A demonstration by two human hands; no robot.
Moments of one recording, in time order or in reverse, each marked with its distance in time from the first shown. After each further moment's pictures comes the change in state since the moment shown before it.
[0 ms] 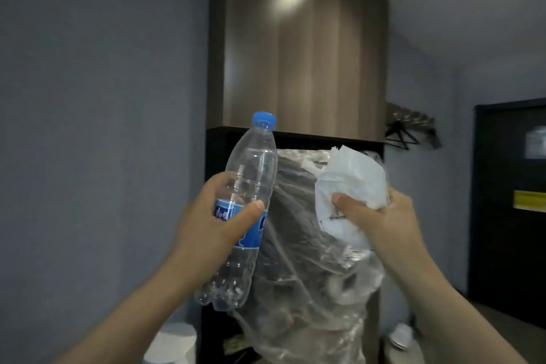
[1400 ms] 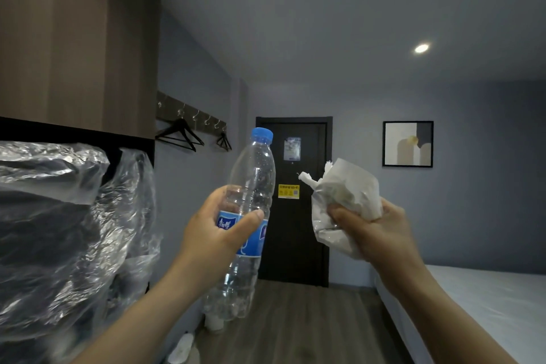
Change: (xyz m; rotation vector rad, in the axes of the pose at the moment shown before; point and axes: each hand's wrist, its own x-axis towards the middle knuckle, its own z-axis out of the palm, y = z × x) left_hand -0.002 0.130 0.512 -0.640 -0.521 0.048; right_hand 0.046 0.001 -0.468 -0.516 0.467 -0.131
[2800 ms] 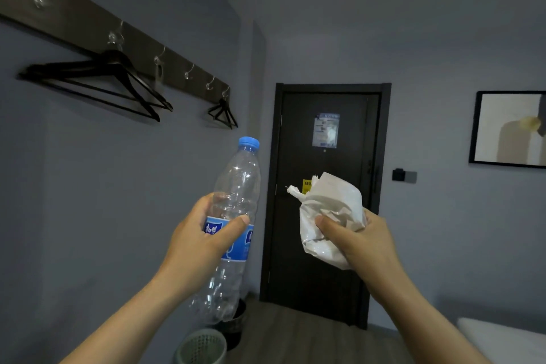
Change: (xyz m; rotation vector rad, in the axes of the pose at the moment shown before) left_hand 0.567 -0.548 0.173 0.097 0.150 -0.189; right_hand 0.547 0.619 0.176 -0.039 -0.142 0.202
